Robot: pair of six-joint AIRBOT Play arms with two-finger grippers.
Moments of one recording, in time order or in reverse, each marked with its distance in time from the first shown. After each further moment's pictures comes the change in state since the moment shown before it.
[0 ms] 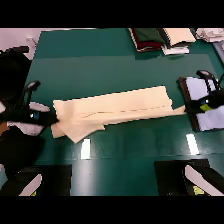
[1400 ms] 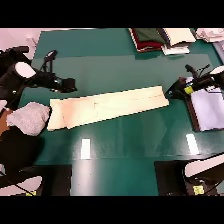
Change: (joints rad) left arm -0.145 -0.476 0.366 -0.172 0.309 -0.012; right arm -0.132 -0.713 0.357 0.491 -0.008 -0.154
